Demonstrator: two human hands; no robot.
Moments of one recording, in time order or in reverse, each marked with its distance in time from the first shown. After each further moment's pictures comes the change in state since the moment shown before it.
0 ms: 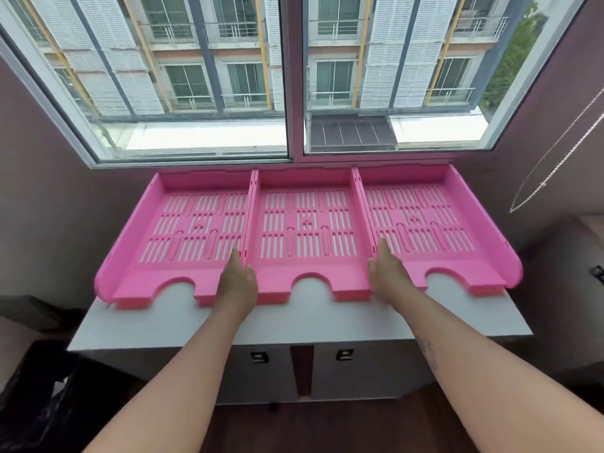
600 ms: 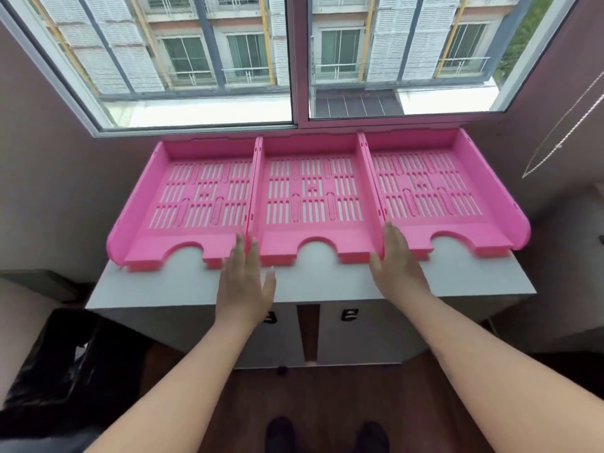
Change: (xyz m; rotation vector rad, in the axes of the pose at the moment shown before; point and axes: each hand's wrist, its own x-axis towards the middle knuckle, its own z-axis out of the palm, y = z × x) left_hand -0.050 -0.055 0.012 0.455 0.068 0.353; right_hand -0.050 0.036 0.022 -0.167 0.135 -0.233
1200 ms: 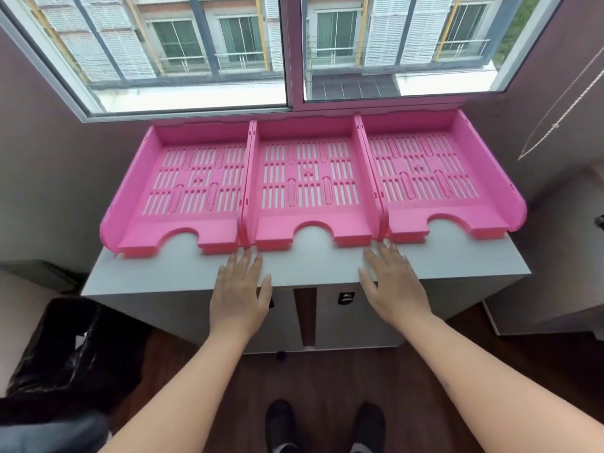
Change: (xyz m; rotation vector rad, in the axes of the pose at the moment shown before) left_hand -0.035 -0.024 0.027 0.154 0.024 0.071; right_hand -0.048 0.029 0.028 -0.242 -0.059 -0.124
